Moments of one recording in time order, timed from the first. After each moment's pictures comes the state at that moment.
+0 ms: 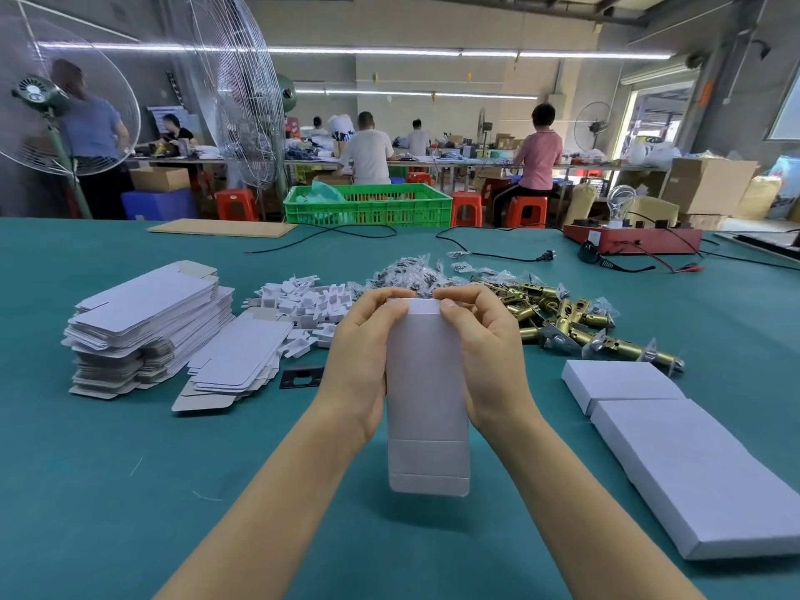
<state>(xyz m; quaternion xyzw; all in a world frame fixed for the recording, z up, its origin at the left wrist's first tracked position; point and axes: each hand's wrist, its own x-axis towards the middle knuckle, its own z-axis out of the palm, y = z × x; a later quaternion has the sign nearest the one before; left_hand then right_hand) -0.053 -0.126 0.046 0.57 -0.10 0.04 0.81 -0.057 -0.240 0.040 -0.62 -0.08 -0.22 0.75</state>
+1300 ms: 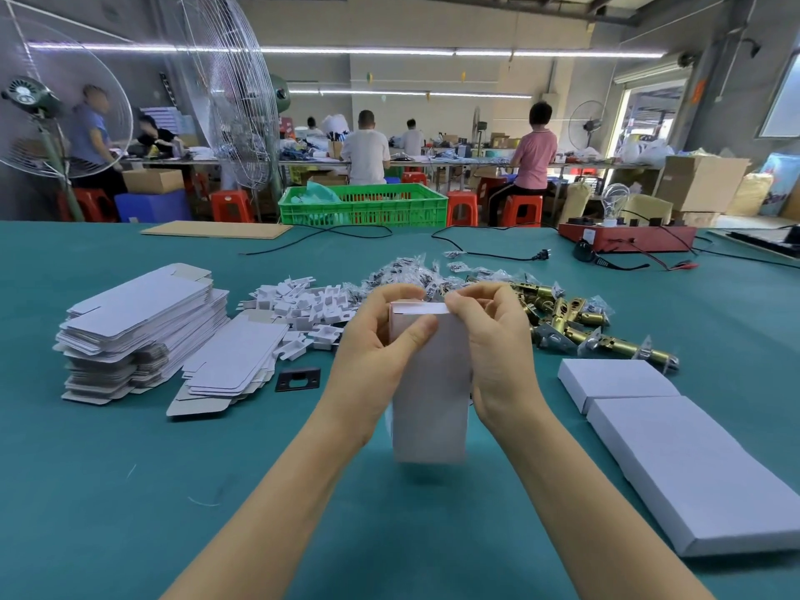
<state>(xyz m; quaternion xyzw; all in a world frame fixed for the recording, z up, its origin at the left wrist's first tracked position) -0.051 -0.127 0.034 0.65 -0.22 0.11 0.72 -0.053 -0.249 0.045 -0.61 -0.02 -0.24 0.75</state>
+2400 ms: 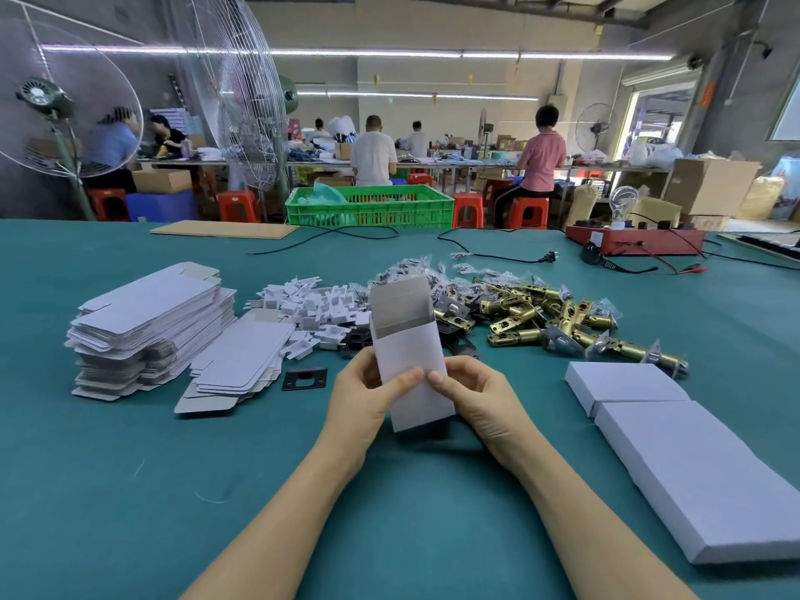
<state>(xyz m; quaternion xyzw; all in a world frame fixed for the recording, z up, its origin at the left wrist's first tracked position) -0.023 -0.115 -0.034 0.64 -0.10 0.06 0.76 -0.032 -0.276 -0.036 -0.66 -0.08 -0.04 0.74</state>
